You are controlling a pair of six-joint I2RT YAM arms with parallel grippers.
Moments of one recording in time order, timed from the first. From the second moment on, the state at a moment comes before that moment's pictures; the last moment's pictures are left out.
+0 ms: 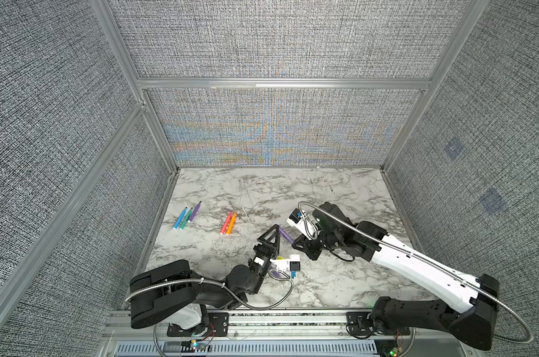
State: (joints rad) left arm -1.20 1.43 0.28 1.47 -0.69 1.75; right arm 0.87 1.24 1.12 -0.74 -0.21 0.02
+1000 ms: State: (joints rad) left arm -1.21 1.48 0.29 1.45 -0.71 1.73; right arm 0.90 1.22 1.16 -0.79 -0.16 0.00
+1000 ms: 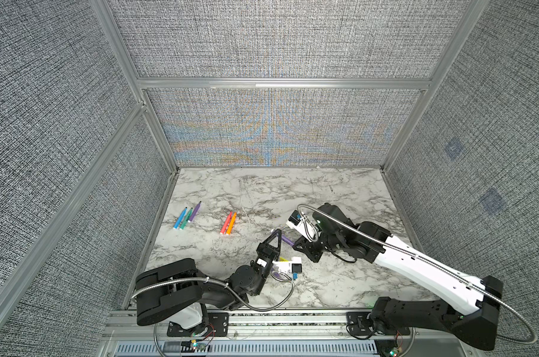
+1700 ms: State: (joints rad) left arm -1.21 1.38 0.33 1.34 -0.71 1.31; right arm 0.90 0.94 1.22 -0.67 0.02 0.00
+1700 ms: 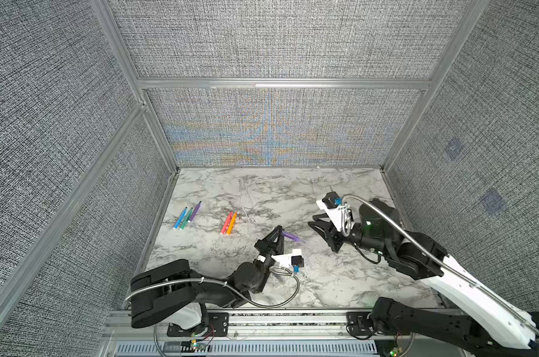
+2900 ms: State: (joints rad) left arm -0.80 0.56 0.44 0.14 0.37 0.21; right arm 1.11 1.05 1.05 -0.13 -0.23 -0.24
